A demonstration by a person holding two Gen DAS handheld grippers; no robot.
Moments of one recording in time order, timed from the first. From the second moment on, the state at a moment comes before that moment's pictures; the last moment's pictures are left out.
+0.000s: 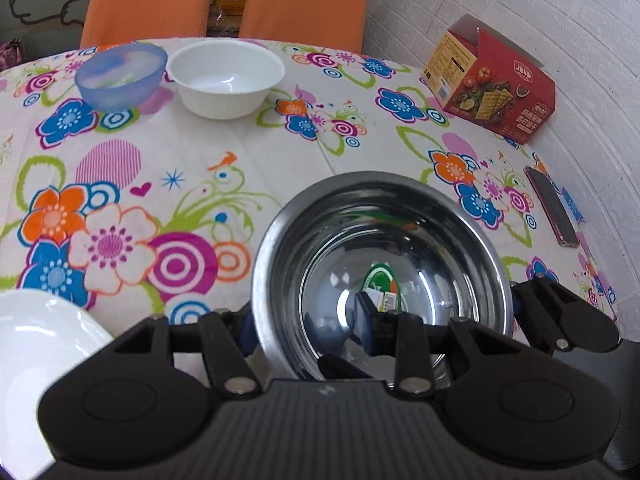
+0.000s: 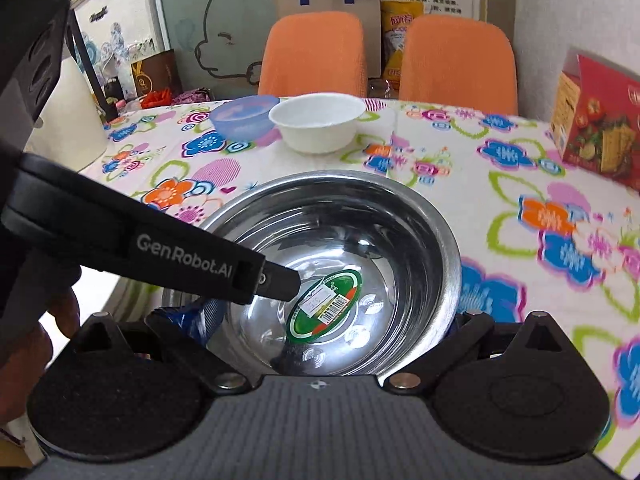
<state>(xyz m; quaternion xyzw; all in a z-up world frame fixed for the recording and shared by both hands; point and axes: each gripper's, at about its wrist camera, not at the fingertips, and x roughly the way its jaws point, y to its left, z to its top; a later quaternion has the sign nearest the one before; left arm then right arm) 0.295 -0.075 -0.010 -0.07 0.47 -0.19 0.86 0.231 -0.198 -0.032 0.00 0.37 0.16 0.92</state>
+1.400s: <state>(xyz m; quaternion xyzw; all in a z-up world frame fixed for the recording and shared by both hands) 0.273 -0.086 -0.017 -0.06 0.45 -0.22 0.86 0.213 -0.238 -0.046 0.11 0.38 0.13 0.91</state>
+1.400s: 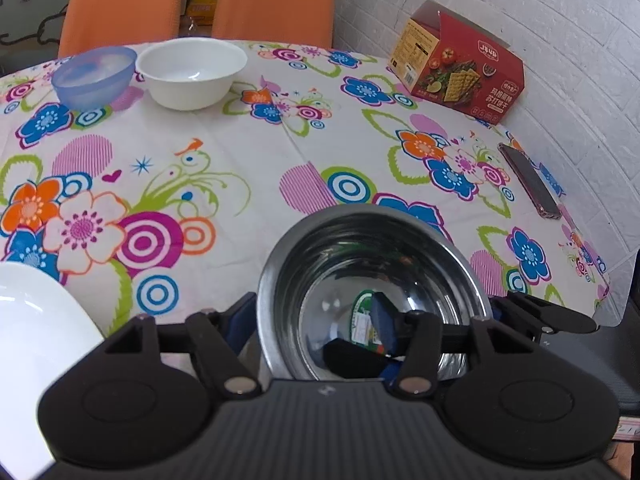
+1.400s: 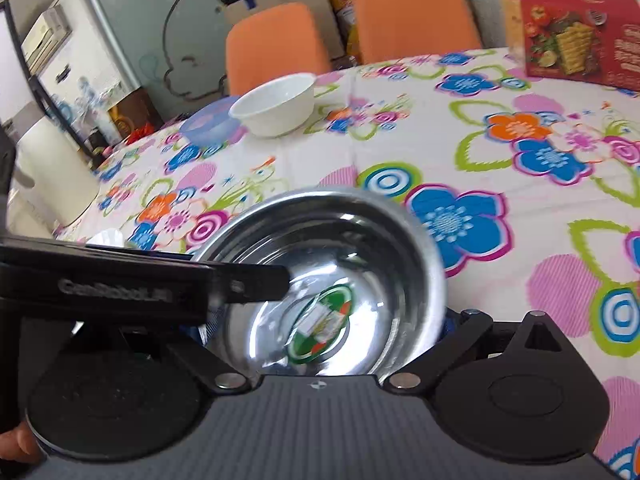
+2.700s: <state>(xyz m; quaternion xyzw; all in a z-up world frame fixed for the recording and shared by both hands) 0.430 0.012 0.007 -0.26 0.48 -0.05 0.84 0.412 -0.193 0.023 -0.04 0.38 0.13 0.91</state>
